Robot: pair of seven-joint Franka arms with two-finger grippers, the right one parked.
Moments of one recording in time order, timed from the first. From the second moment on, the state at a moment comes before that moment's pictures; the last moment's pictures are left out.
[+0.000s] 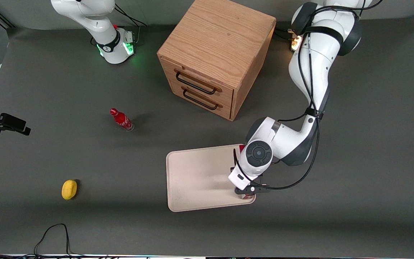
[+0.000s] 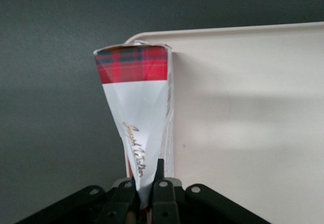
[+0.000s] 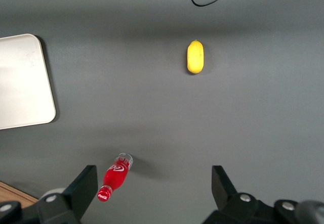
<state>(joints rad) -0.43 1.00 -0.16 -0.97 0.16 1.96 -0.63</state>
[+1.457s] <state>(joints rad) -0.24 0.39 -0.19 -1.09 0.11 1.36 -0.41</state>
